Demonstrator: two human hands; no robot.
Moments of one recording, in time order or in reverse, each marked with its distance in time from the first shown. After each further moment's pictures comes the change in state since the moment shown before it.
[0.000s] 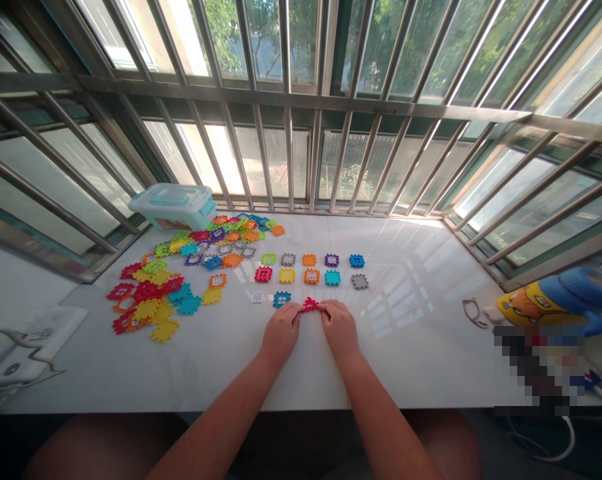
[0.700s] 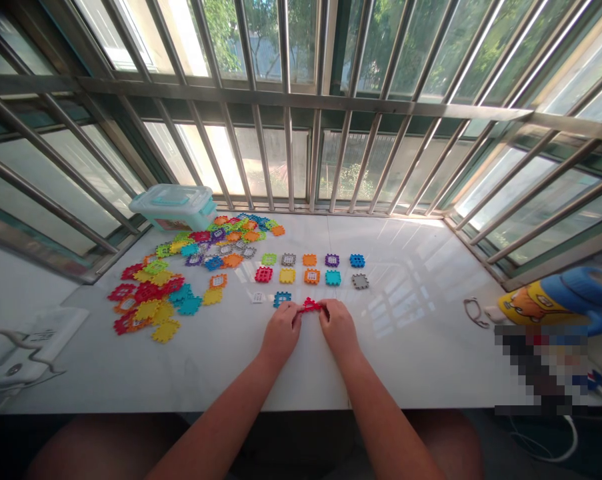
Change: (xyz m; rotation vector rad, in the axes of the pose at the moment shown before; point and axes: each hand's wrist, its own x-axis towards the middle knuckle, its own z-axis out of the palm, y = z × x) left_hand -0.001 0.000 0.000 -0.010 0.033 -0.011; right_hand 0.000 0.004 0.007 -0.006 -0.003 -0.029
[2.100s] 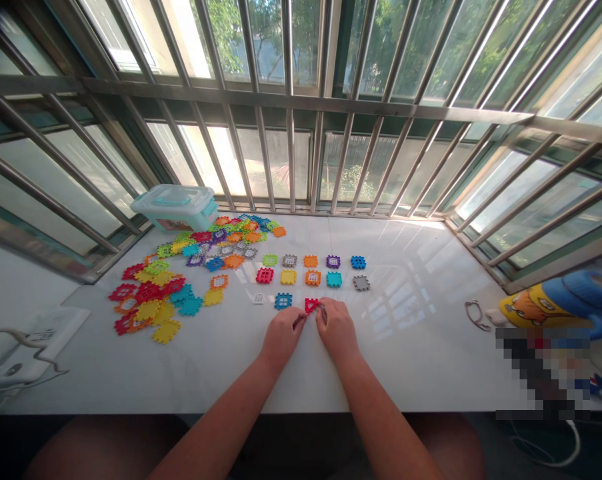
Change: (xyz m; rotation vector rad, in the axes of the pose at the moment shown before) left_hand 0.000 -0.004 0.000 -0.074 -0.044 0.033; right_hand 0.000 -0.003 0.004 -0.114 0.015 -0.069
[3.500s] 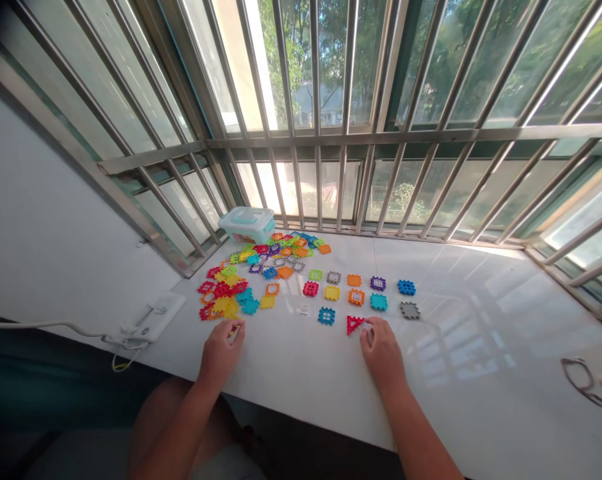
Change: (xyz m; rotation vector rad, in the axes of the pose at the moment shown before) left_hand -0.096 -0.092 -0.211 0.458 0.455 -0.245; right_hand 0.000 0.007 0.004 0.090 0.077 0.039
